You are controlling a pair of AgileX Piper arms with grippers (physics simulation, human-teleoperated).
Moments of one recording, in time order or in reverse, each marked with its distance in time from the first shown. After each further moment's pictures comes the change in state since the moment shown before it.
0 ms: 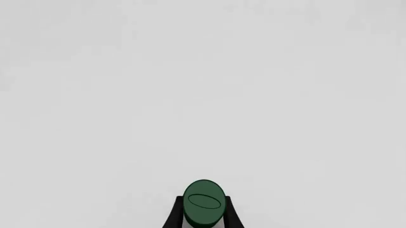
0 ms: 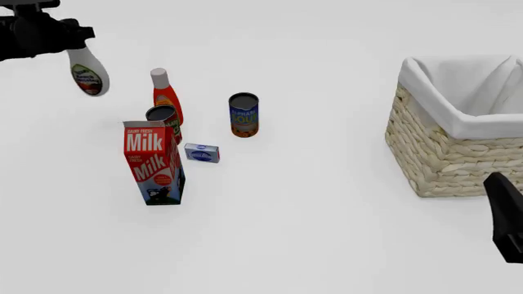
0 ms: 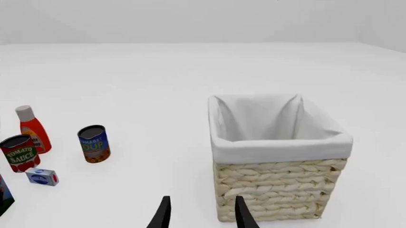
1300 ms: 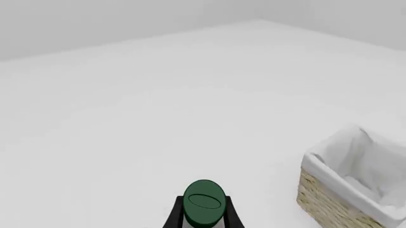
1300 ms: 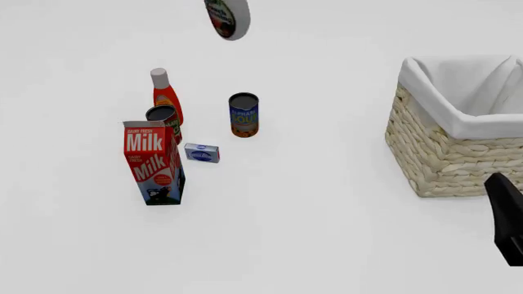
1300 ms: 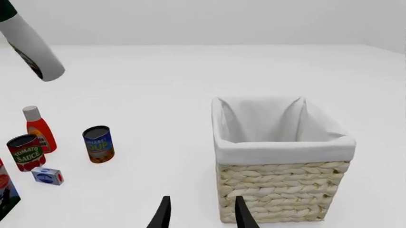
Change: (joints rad) left arm -0.688 -0.488 0.127 0.100 0.071; right arm 0.016 -0.025 -0.009 0.025 -0.001
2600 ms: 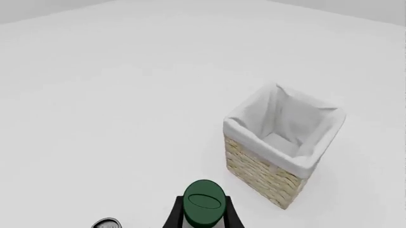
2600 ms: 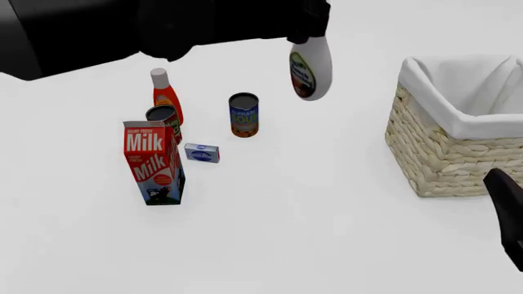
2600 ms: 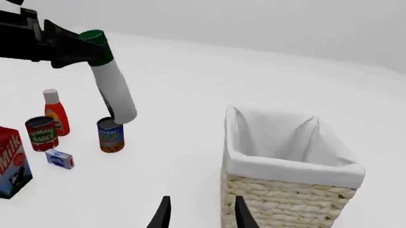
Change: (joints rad) left arm -0.272 0.126 0.041 -0.051 -0.018; right arm 0.088 0.015 -0.092 0.088 -0.109
